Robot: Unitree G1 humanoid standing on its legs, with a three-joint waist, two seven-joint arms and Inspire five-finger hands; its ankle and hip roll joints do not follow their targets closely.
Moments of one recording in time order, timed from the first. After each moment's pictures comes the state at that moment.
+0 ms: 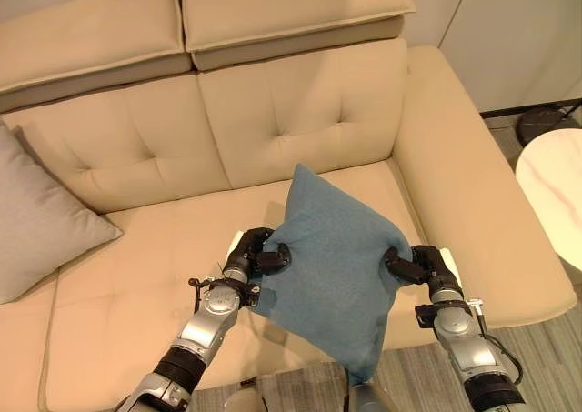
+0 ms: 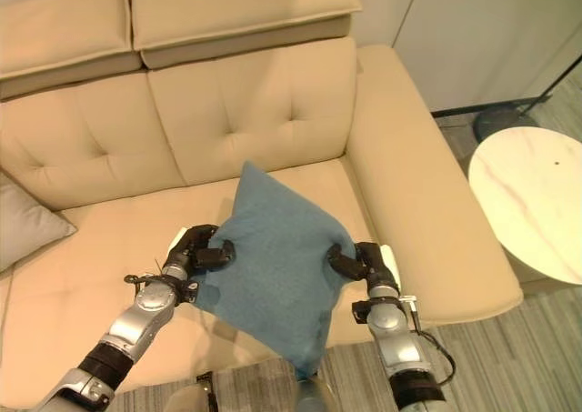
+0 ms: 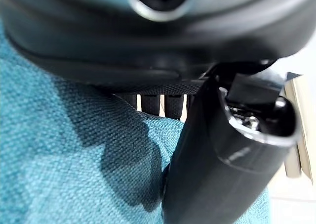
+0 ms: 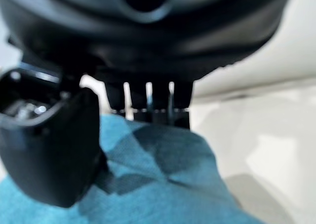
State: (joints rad) left arm -0.29 0.28 -0.39 0.37 -0.31 0.09 0.19; right arm -0.13 -0.41 0.04 0.42 -0.01 0.08 -0.21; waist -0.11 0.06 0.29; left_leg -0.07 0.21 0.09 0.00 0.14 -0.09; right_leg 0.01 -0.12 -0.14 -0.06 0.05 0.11
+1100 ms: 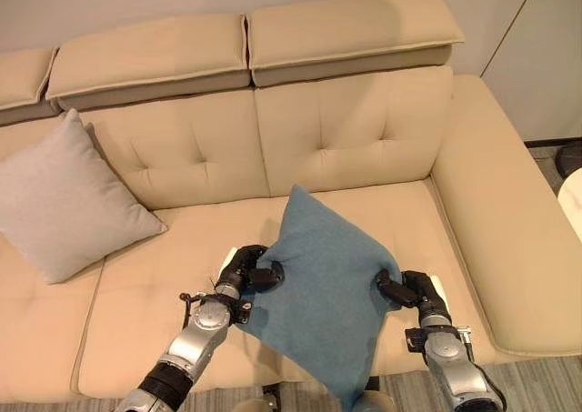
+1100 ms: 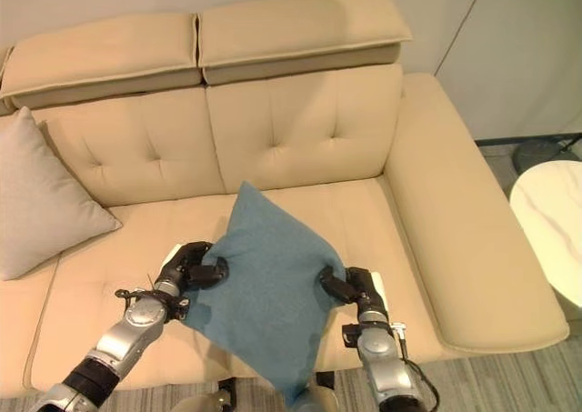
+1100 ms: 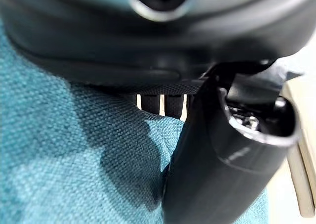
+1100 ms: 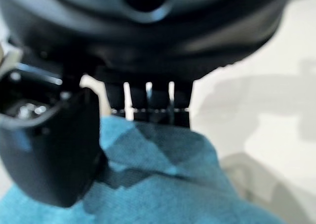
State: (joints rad) left arm -0.20 0.36 -0.41 0.33 -0.34 0.09 0.16; right arm -0.02 -0.34 0.06 0.38 0.00 0.10 -0.20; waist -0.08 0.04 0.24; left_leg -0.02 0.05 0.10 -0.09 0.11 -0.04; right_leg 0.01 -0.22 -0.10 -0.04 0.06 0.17
